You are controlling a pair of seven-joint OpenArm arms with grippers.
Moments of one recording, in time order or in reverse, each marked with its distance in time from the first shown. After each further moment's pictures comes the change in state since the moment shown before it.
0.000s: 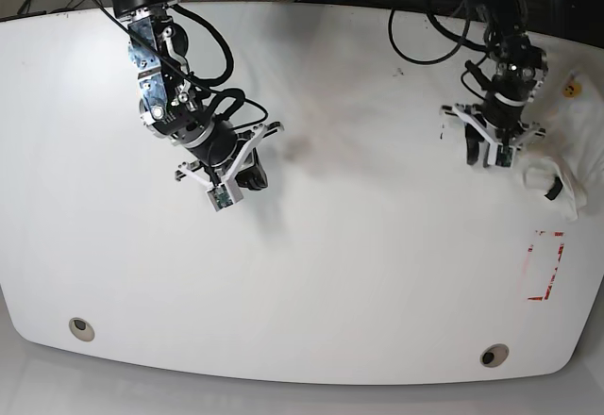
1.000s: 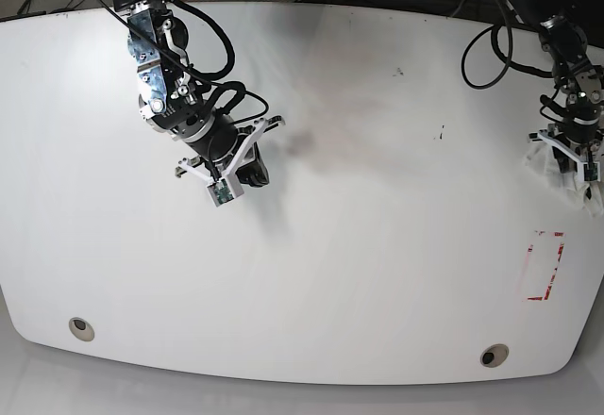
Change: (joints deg) left arm -8.2 -12.9 -12.5 -12.9 -0.2 4.3 3.5; right arm -1.5 0.2 0.0 2.5 0.0 0.0 -0.1
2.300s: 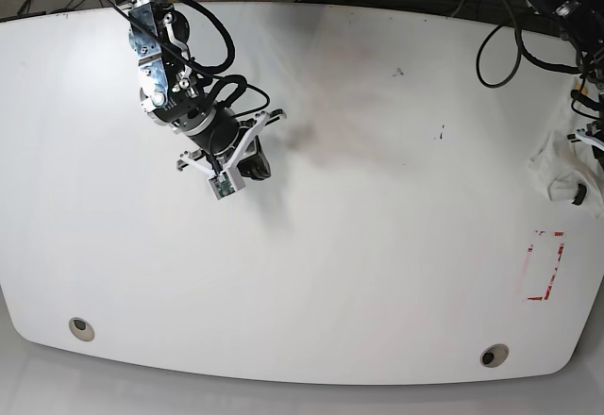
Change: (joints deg) left arm 1.4 -1.3 -7.9 9.2 1.3 0.2 0.2; right arm -1.8 -0.2 0.1 1.0 -0.1 0.0 0.2
